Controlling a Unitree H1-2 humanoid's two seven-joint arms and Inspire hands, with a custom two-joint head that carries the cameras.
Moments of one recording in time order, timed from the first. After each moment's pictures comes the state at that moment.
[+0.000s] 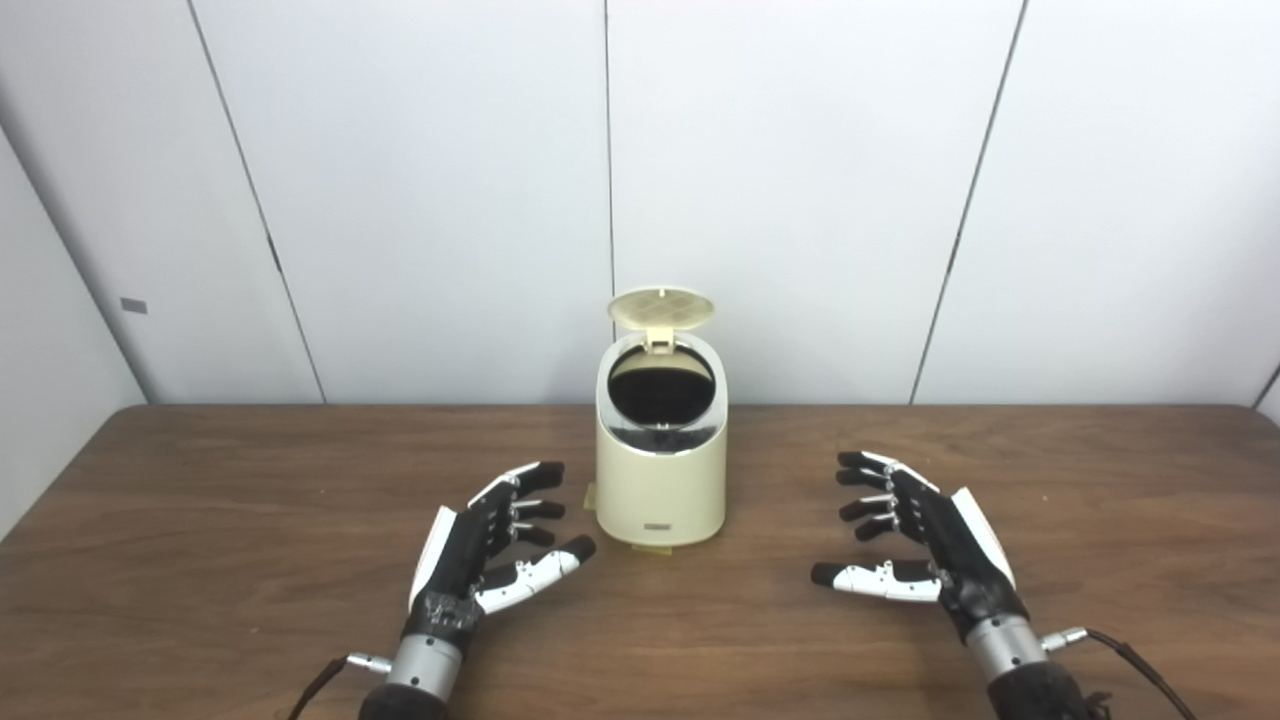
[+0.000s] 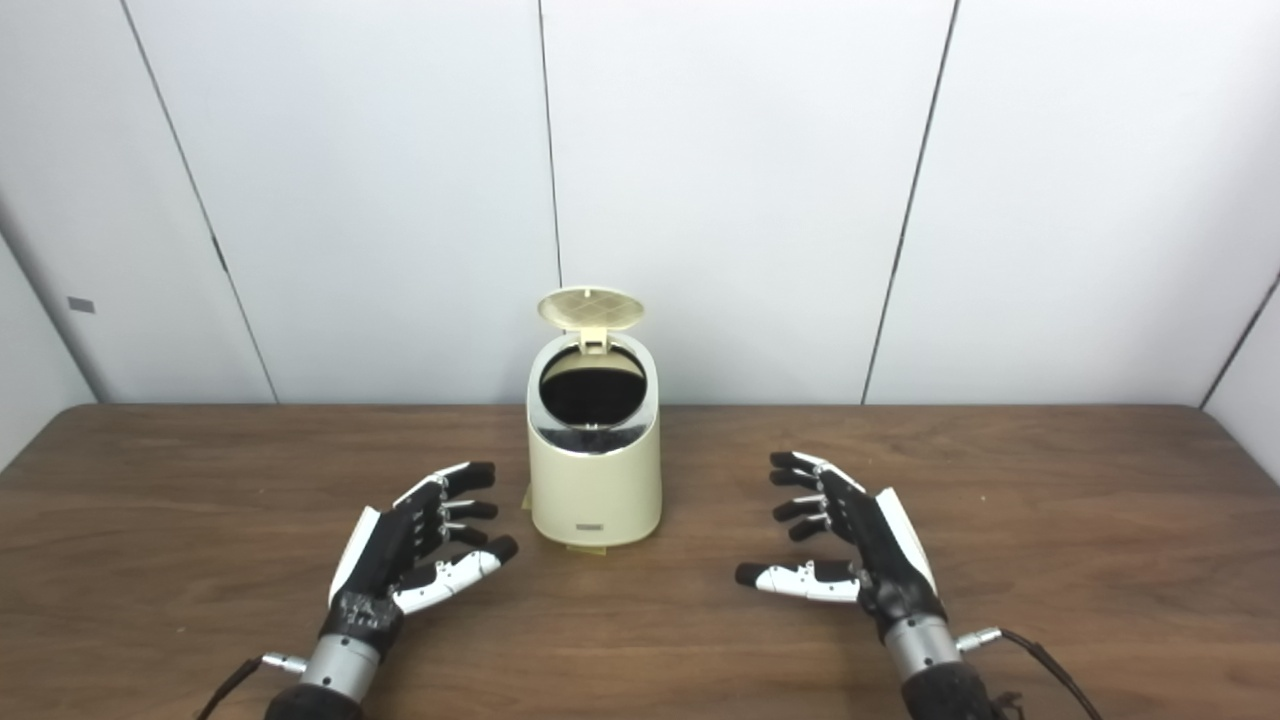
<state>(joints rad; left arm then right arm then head) -0.22 0.12 -0.03 0.11 0.16 -0.14 -0.05 -0.24 -0.18 0.02 0.18 -0.21 -0.09 0.01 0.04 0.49</state>
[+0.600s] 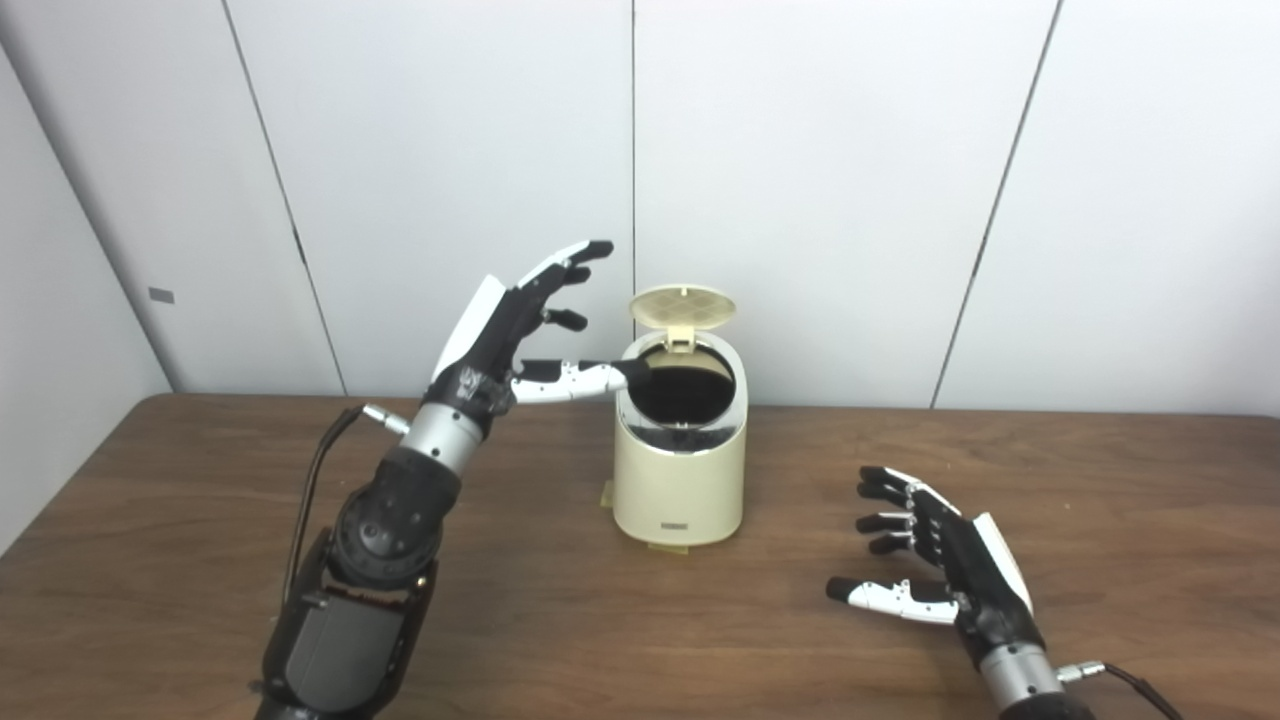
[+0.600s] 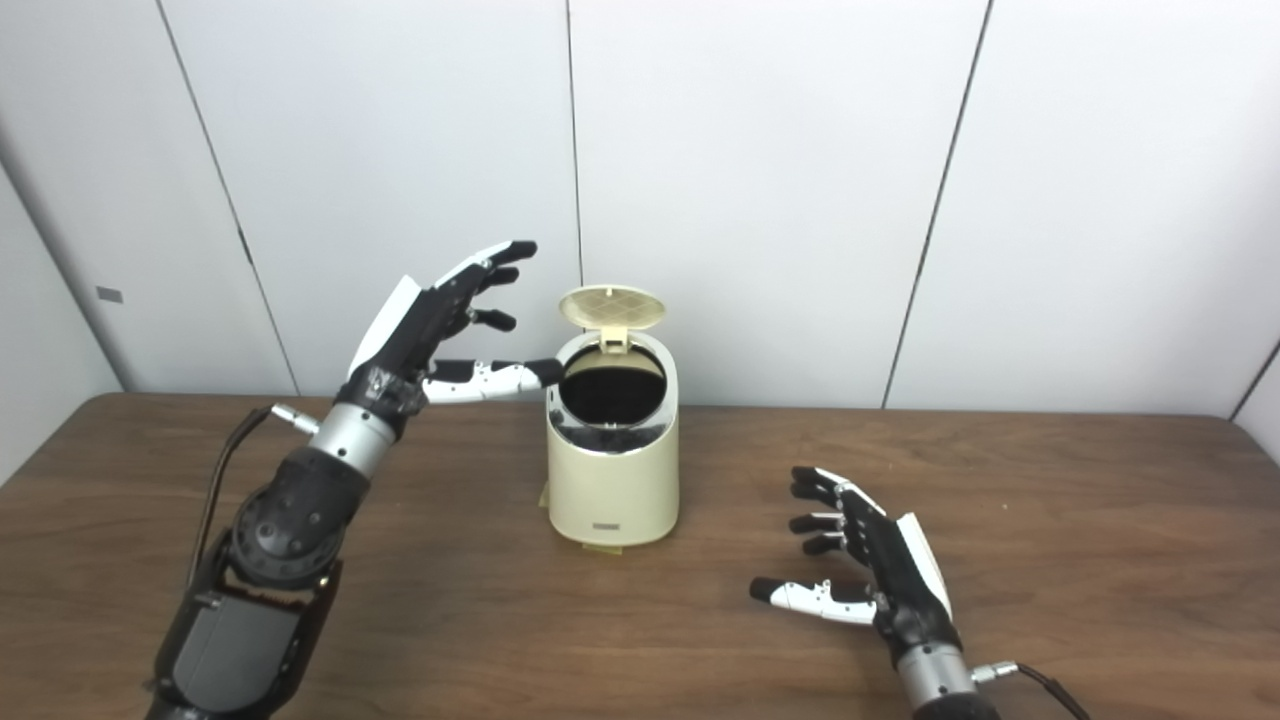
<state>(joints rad) -0.62 0.24 -0.09 0.05 0.25 0.09 -0.15 -0.23 -0.16 0.02 0.18 -0.18 -0.11 0.00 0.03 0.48</state>
